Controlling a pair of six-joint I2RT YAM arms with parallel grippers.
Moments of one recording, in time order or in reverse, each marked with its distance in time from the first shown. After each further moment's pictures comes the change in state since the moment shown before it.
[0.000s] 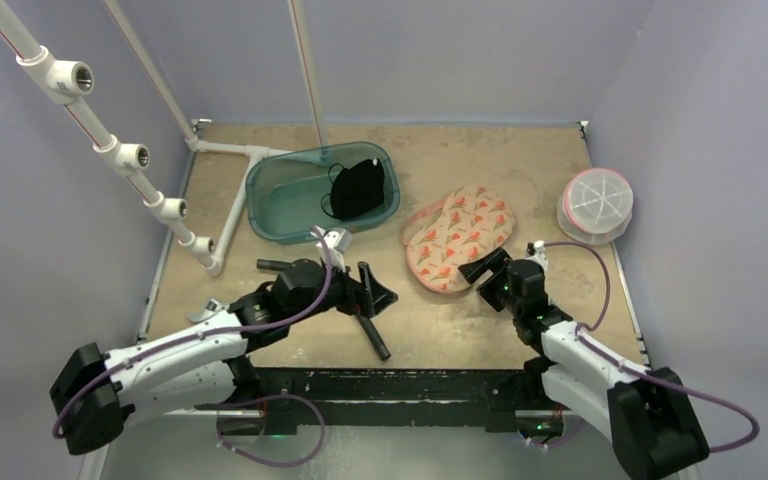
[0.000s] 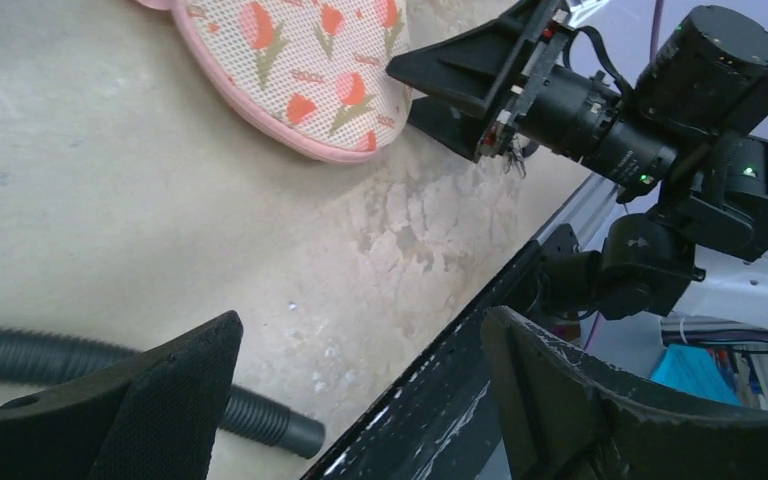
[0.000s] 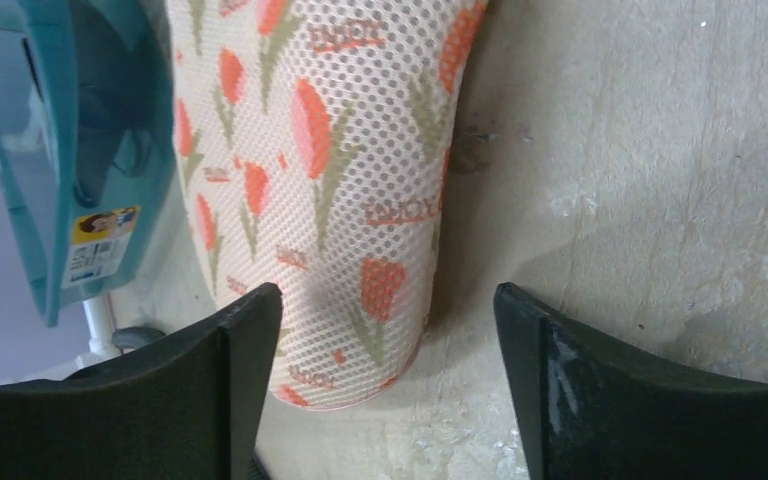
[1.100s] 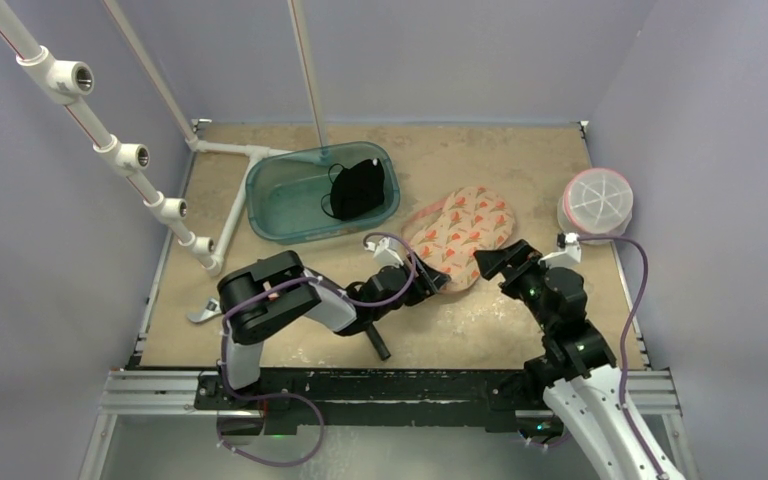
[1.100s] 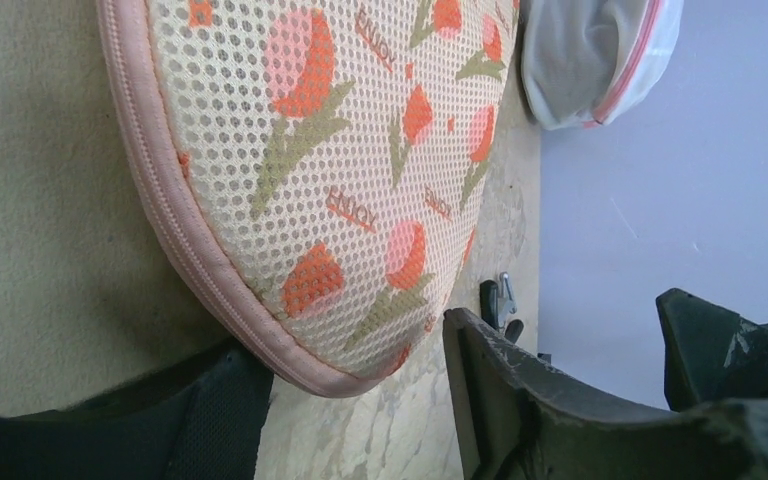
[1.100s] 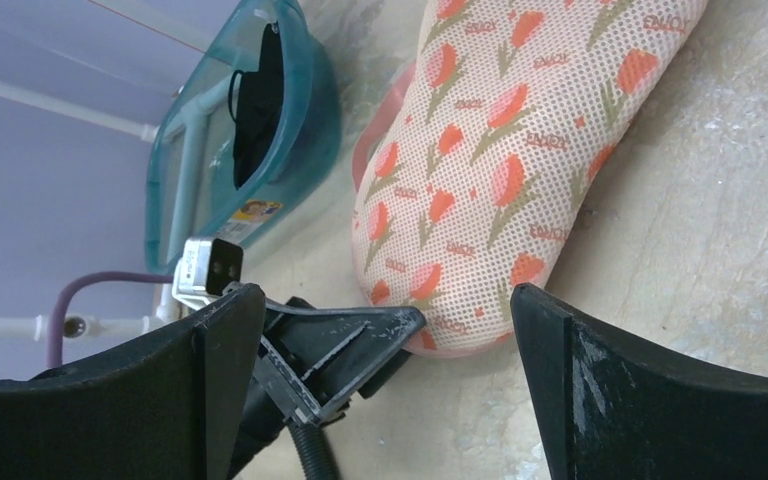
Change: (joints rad) left arm -0.150 1.032 0.209 0.825 -0.296 -0.533; right arm 0.000 -0.530 0.207 -0.472 0.022 -0.194
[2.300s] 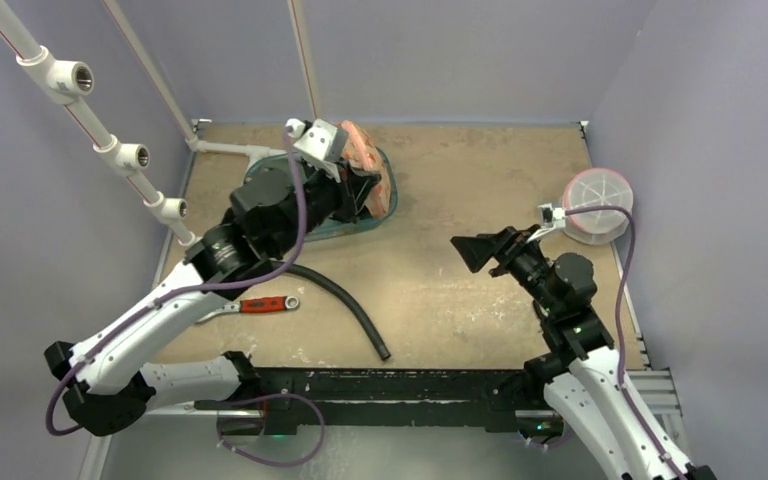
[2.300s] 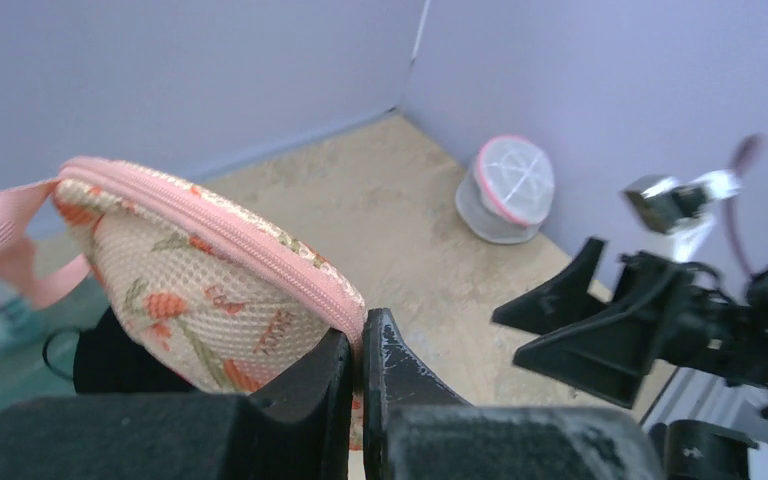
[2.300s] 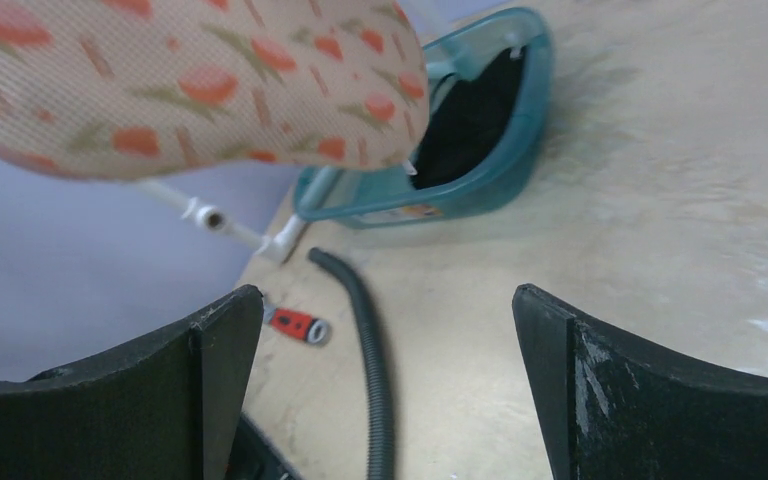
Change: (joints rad) left arm 0.174 -0.813 0.587 -1.081 0.063 1.054; right arm 0.000 0.140 0.112 0.288 -0.300 -0.173
